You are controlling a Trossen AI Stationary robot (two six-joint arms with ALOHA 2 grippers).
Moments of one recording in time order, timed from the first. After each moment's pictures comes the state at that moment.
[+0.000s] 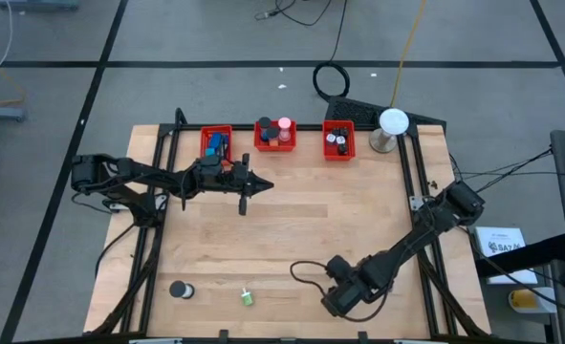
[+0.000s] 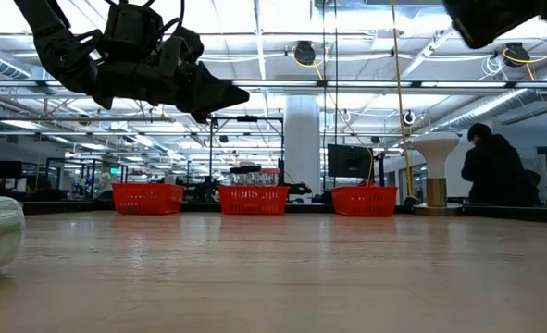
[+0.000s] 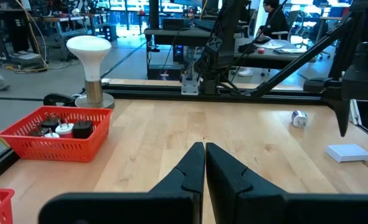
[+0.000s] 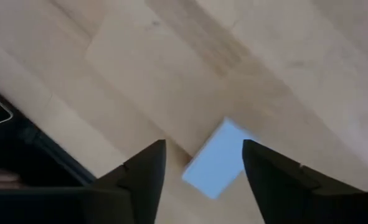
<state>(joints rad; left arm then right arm) 0.25 1.44 0.47 0.88 0.29 0.02 0.67 1.82 1.33 -0.84 -0.01 1.53</state>
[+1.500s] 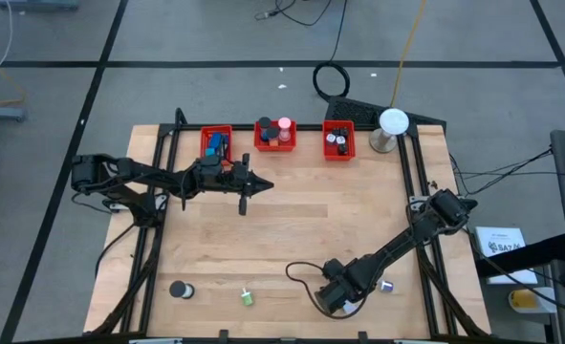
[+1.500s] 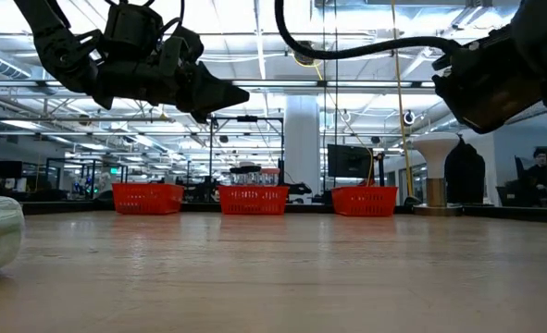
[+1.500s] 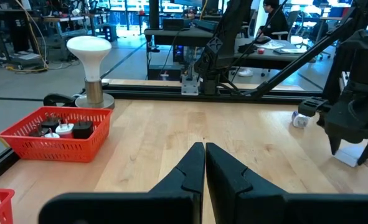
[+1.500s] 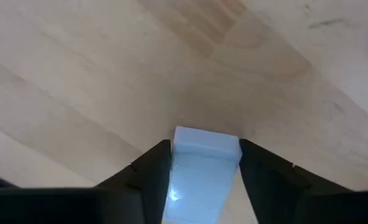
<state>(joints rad) 0.25 1.44 0.47 0.88 0.29 0.02 0.62 1.95 1.30 -0.80 -0.16 1.57</state>
